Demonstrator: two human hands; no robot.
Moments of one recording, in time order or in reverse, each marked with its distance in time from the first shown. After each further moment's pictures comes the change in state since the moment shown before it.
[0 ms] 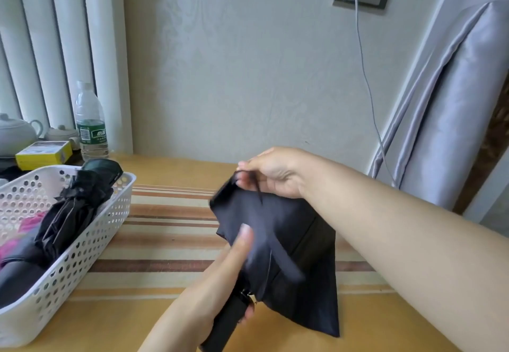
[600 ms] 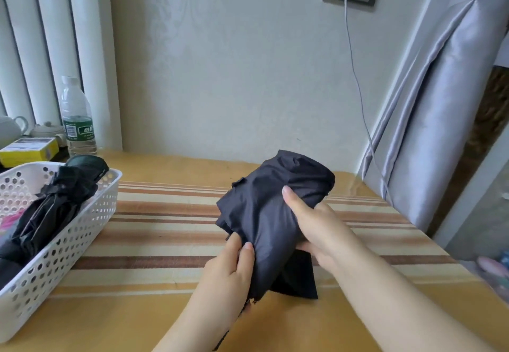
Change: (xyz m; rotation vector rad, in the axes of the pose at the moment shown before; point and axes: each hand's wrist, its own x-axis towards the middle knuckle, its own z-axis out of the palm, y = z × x) left_hand -0.007 -0.018 0.027 0.334 0.207 0.239; right_hand -0.045 0.095 -0.047 0.087 0.495 -0.005
